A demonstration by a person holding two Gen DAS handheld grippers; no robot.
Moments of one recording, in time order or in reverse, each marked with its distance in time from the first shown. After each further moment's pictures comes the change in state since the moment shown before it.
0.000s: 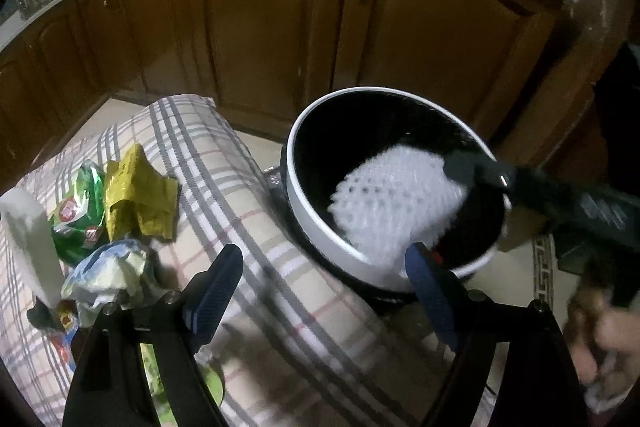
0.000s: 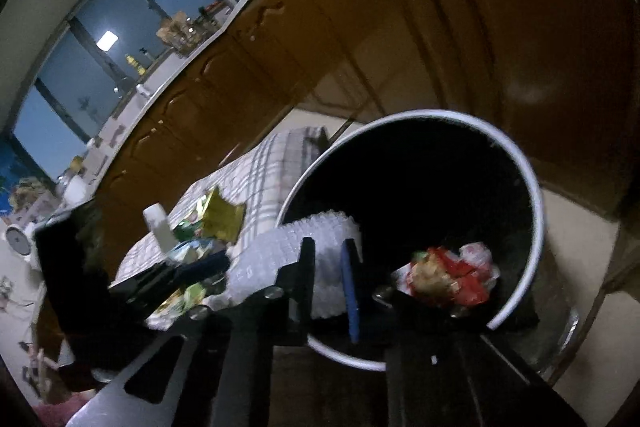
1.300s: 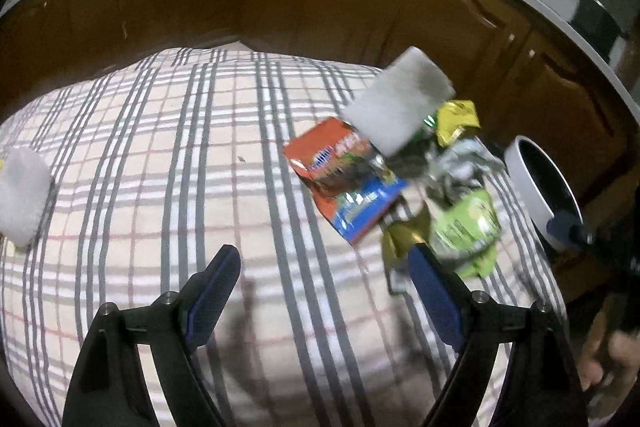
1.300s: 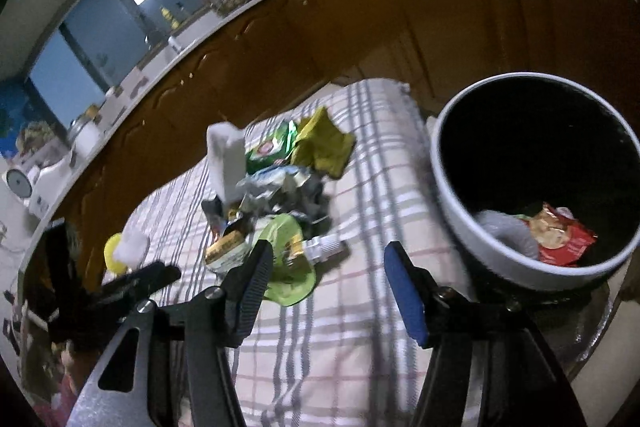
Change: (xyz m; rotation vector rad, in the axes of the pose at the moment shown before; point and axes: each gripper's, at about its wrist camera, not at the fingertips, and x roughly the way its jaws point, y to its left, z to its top) left arm -0.130 0.188 -0.139 -0.452 -0.093 0.177; right arm 0.041 0.119 -0.065 -0.150 0.075 0.047
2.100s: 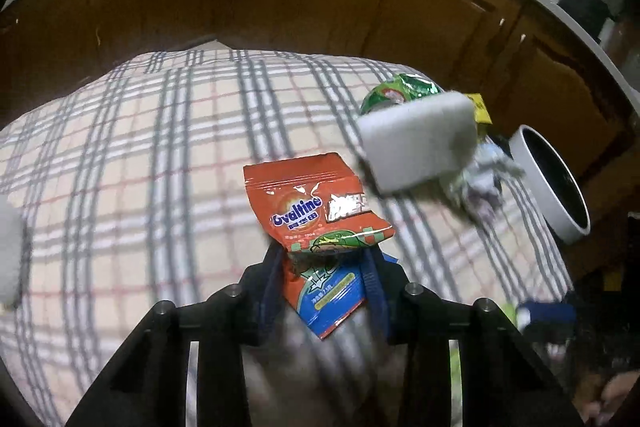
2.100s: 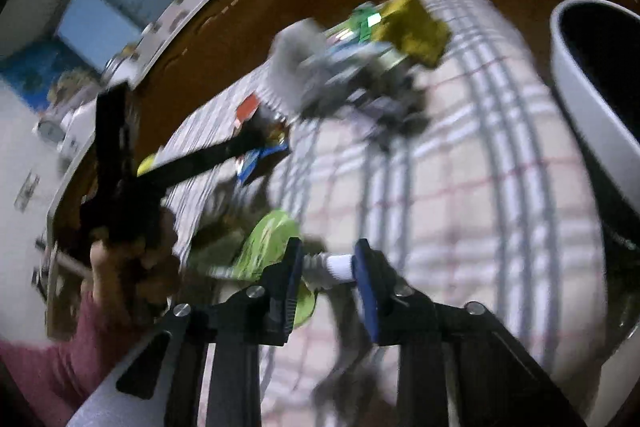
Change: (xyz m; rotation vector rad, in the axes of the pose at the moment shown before) left arm 0.050 0.017 0.015 0.089 0.039 -0.056; right arm 0.035 0.032 -0.050 -0.086 0.266 0.179
